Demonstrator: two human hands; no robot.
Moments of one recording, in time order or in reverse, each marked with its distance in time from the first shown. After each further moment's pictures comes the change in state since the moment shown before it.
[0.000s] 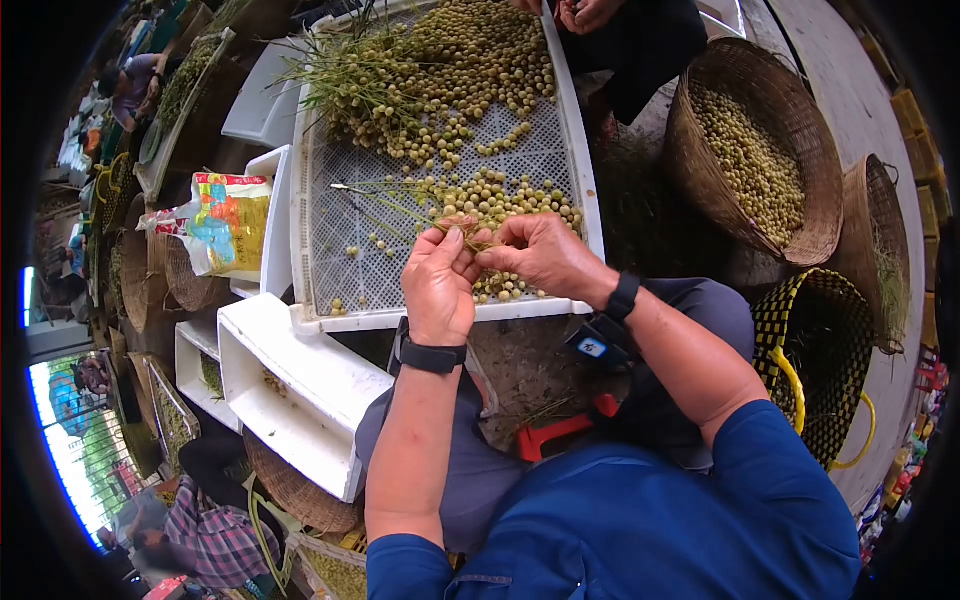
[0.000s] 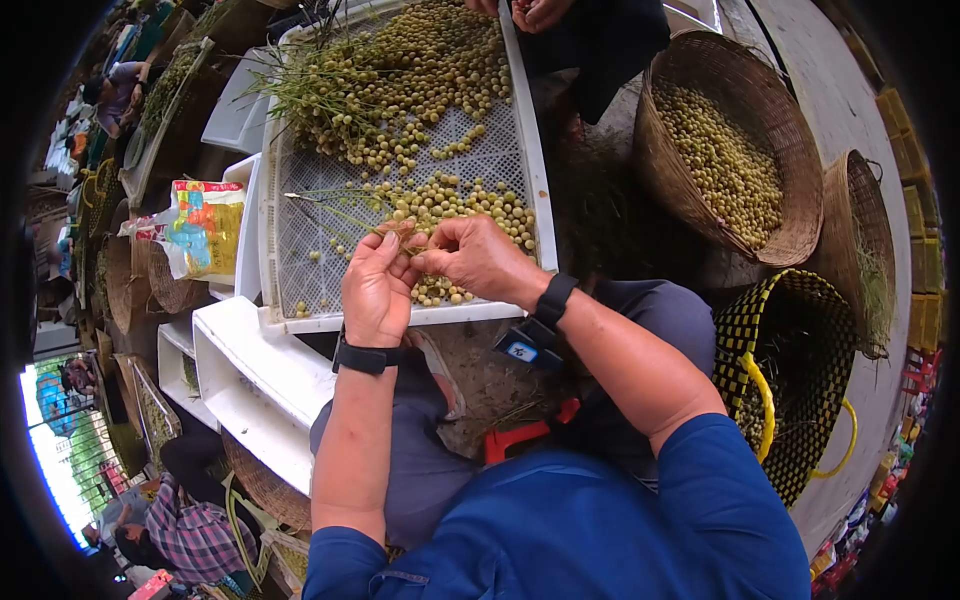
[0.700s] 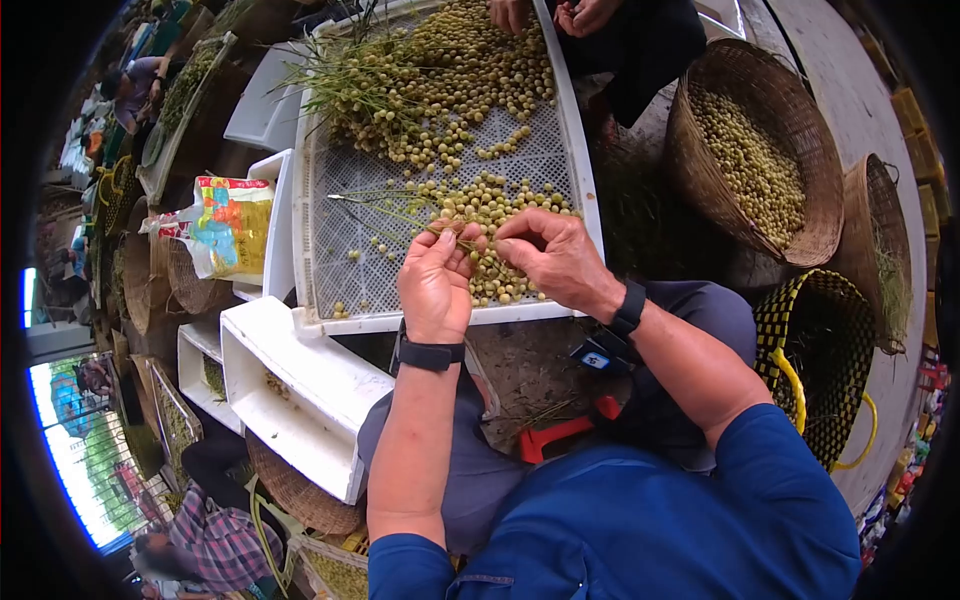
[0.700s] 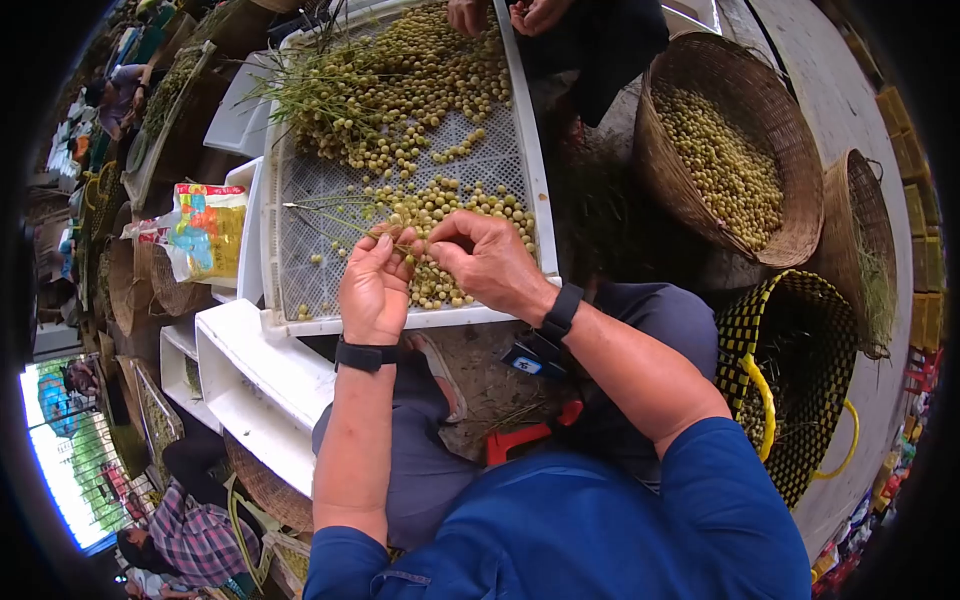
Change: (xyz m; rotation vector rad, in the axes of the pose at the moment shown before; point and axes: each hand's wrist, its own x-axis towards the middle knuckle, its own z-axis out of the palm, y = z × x) left_hand 0.011 0.001 -0.009 -0.074 -0.015 0.029; right_hand -0.017 -0.017 0.001 -0.026 0.184 -0.166
